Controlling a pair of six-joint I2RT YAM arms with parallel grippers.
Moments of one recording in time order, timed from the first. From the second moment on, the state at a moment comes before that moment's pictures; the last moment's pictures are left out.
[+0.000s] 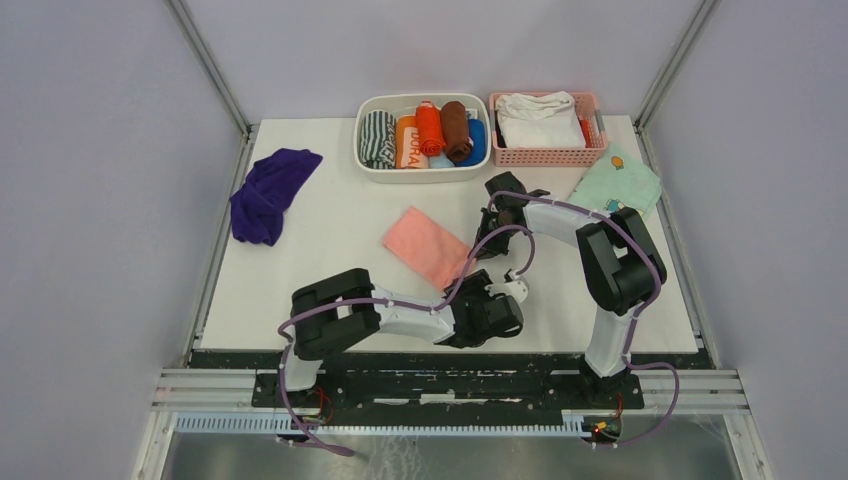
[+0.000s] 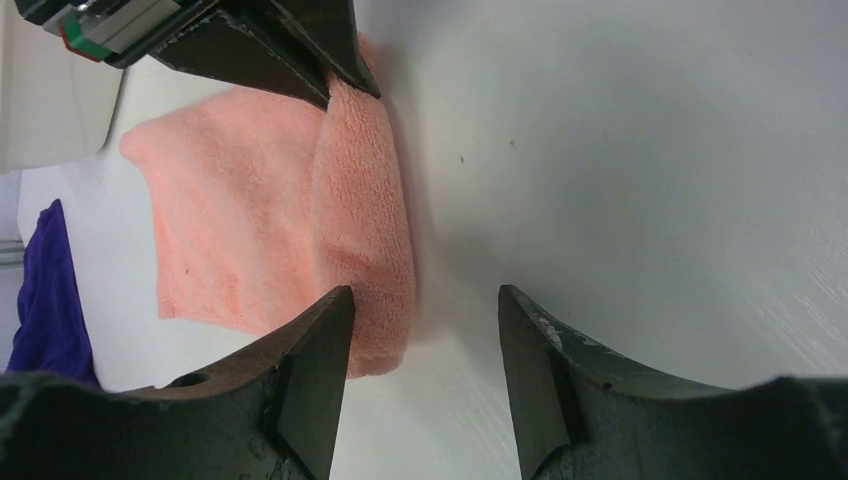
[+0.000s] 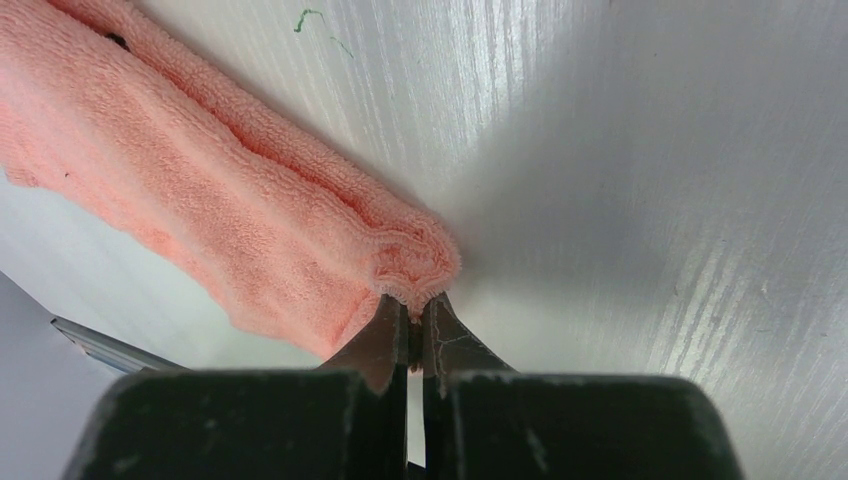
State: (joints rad) left arm -1.33 1.96 1.13 -0.16 -0.84 -0.04; right arm 0.44 1.88 1.18 -0.49 -0.26 0.75
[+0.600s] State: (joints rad) left arm -1.28 1.99 1.16 -0.19 -0.87 -0.04; right arm 0.44 1.88 1.18 -0.49 -0.27 0.75
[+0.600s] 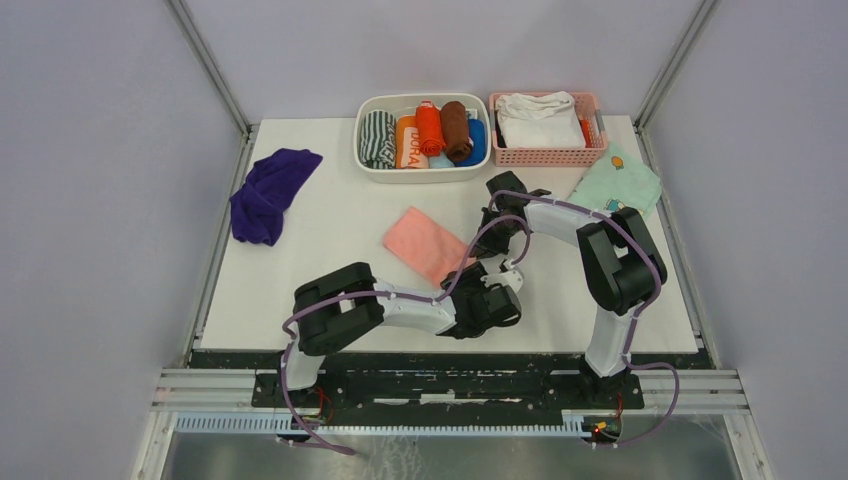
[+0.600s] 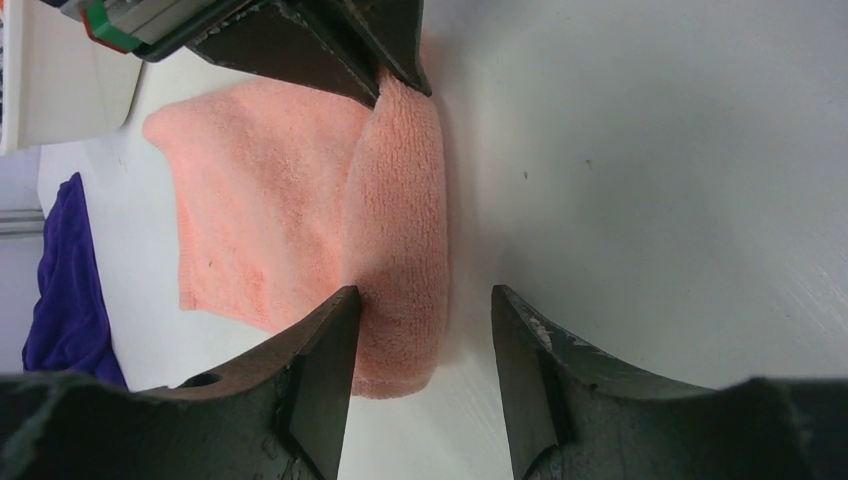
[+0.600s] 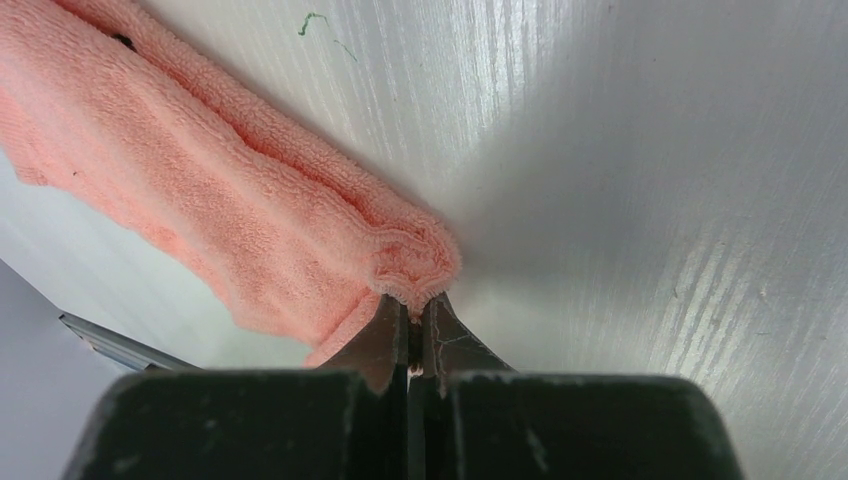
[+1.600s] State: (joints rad) left arm -0.97 1.78 0.99 -0.10 -0.27 -0.24; right arm 0.36 1.80 1.10 -0.28 -0.43 0.72
